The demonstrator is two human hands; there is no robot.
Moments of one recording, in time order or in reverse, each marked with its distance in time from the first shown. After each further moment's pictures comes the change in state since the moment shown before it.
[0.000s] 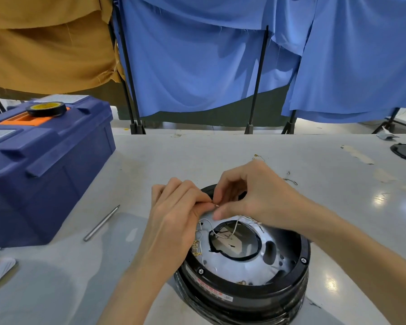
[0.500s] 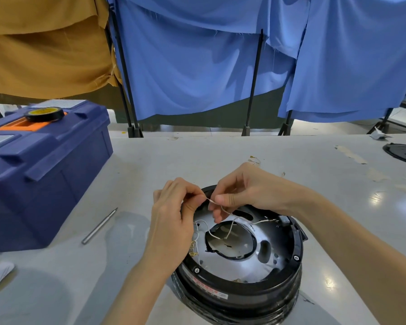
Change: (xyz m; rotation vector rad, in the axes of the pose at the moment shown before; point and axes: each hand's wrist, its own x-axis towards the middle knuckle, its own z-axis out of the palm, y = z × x) left_hand 0.001 0.008 0.007 -0.156 -0.002 -0.282; right_hand 0.010 0.027 -0.016 0.273 -0.272 0.134
